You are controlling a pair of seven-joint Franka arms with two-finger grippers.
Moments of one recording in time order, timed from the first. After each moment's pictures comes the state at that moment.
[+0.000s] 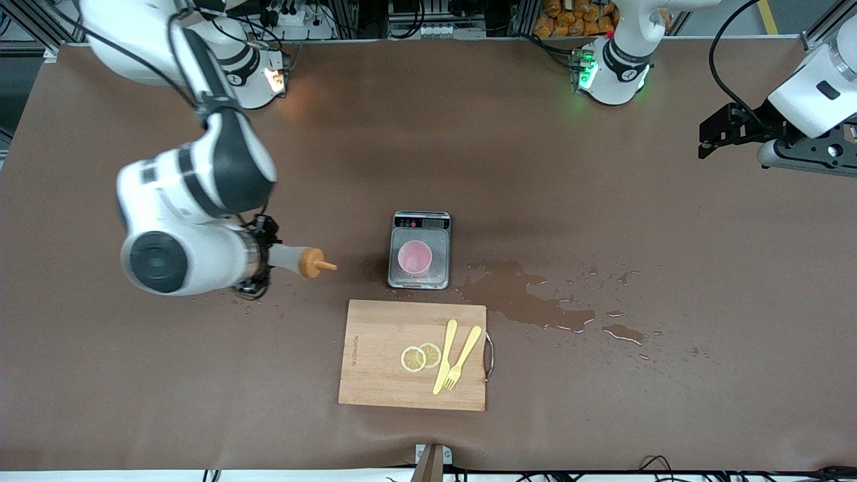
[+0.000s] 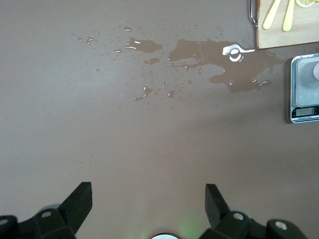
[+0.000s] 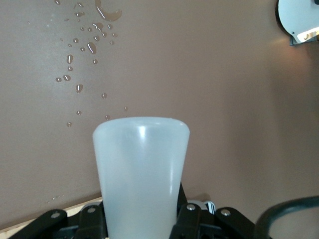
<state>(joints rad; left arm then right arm) -0.12 -0.02 -0.03 -1.54 -0.01 1.48 0.04 0.29 0.65 -0.04 -1.04 0.17 1.36 2.05</state>
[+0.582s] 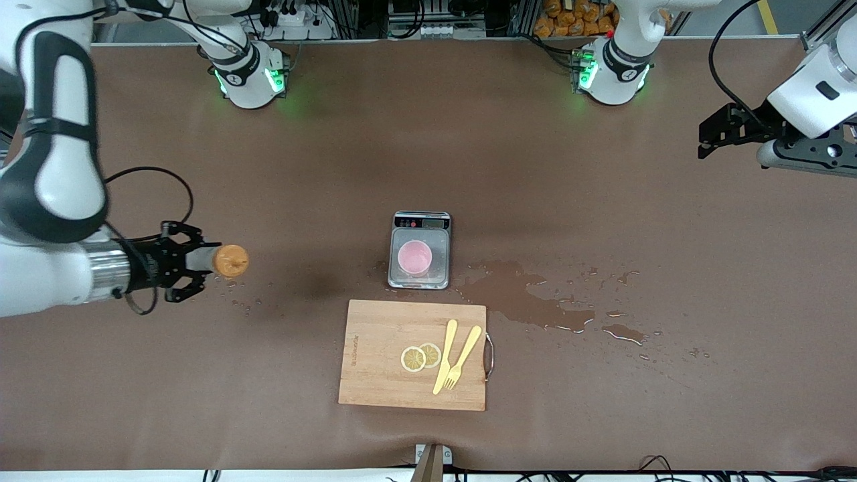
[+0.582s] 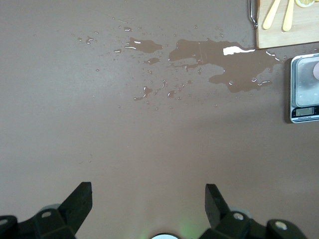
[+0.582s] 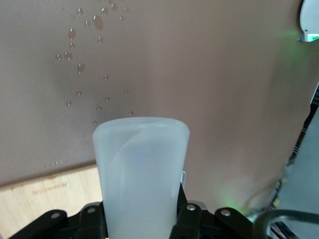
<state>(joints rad) -0.12 -0.02 -0.03 -1.54 -0.01 1.48 0.04 -0.01 0.60 -0.05 -1.18 0.50 1.36 1.58</state>
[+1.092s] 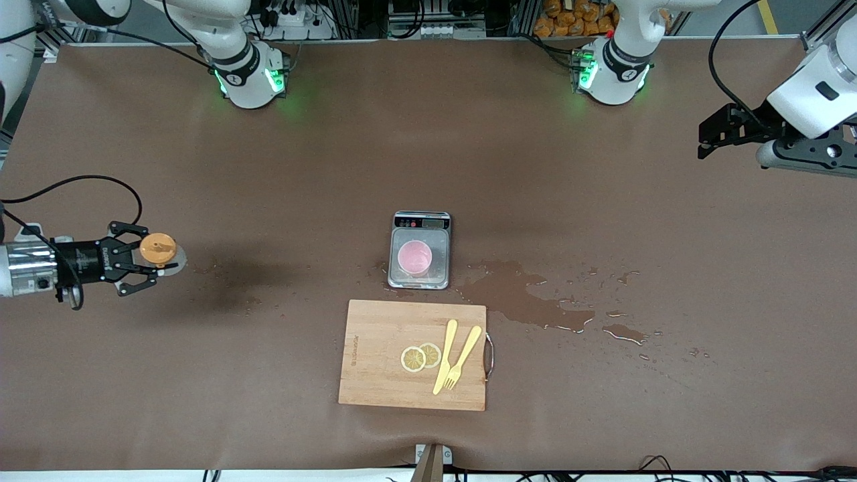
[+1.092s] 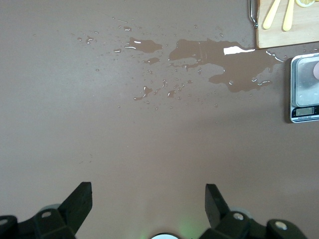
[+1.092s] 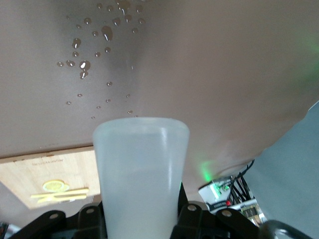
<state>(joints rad) -0.12 -0.02 -0.03 -1.54 -0.01 1.48 0.04 -0.26 0.60 -0.05 -1.40 0.68 1.37 1.12</state>
